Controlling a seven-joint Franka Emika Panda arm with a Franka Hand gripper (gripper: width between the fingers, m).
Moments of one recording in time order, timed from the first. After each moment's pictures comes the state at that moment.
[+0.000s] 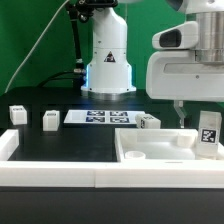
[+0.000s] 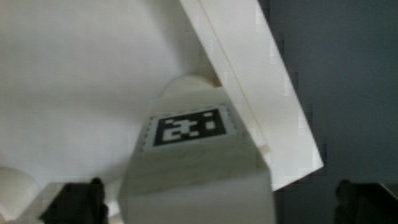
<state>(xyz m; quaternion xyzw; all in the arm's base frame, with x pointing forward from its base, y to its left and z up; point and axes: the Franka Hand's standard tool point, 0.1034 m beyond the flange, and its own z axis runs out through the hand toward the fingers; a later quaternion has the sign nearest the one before) 0.628 0.125 0.076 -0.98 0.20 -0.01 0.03</state>
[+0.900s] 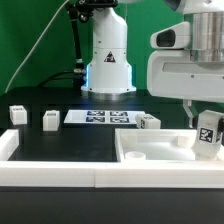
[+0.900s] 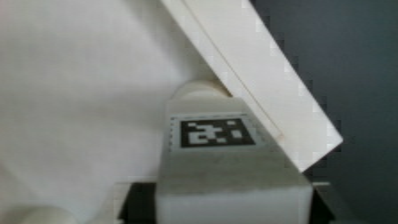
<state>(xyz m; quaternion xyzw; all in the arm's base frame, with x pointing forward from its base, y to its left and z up) 0.626 0.117 0.075 -0.92 0.38 0.00 0.04</state>
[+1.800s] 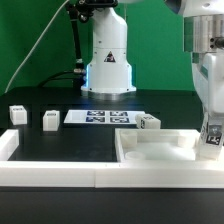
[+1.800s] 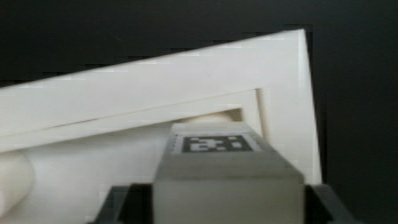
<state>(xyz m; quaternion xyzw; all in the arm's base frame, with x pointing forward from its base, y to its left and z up) 0.625 0.121 0.073 -0.63 0.77 0.02 0.04</state>
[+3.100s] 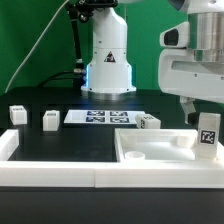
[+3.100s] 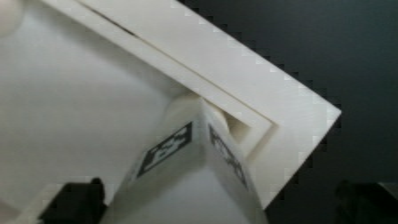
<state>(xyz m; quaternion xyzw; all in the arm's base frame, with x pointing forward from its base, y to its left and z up) 0.628 0.124 0.076 -0.90 0.43 0.00 0.03</state>
